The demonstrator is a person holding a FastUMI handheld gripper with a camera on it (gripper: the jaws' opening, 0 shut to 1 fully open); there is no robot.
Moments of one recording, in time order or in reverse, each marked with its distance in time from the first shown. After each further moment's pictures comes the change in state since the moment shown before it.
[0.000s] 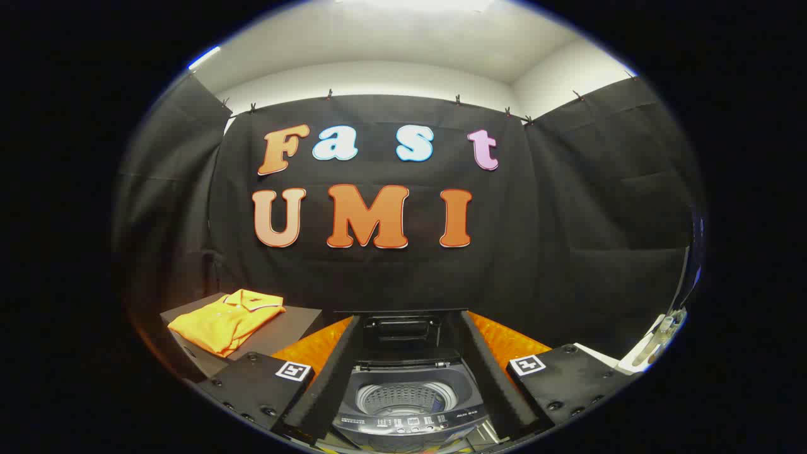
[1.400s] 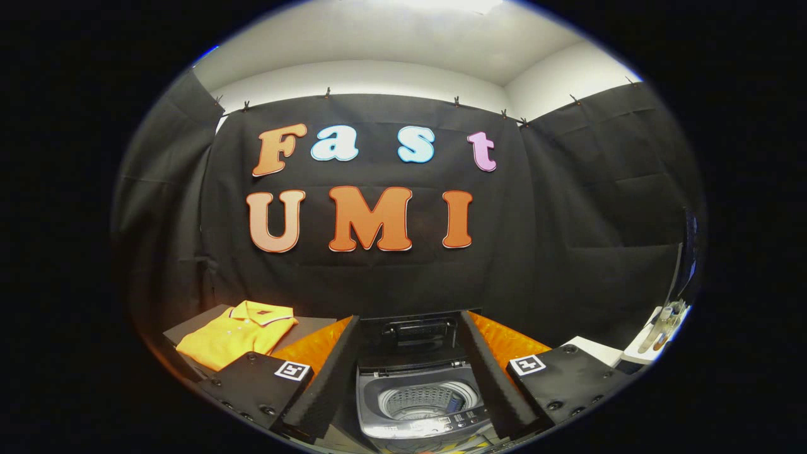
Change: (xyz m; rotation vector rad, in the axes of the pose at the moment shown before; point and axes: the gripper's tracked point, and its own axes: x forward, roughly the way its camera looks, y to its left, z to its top) arm 0.008 0.070 0.021 0.033 -0.028 -0.092
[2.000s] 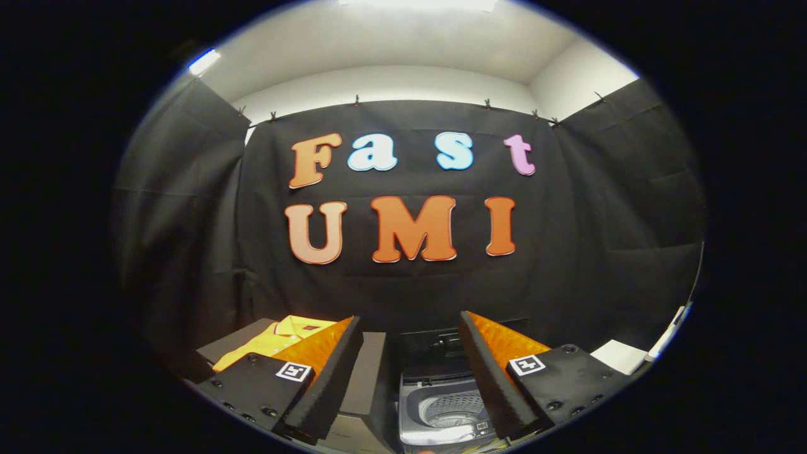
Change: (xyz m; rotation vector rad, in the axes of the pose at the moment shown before) arm 0.008 0.098 0.029 -0.010 -0.003 0.224
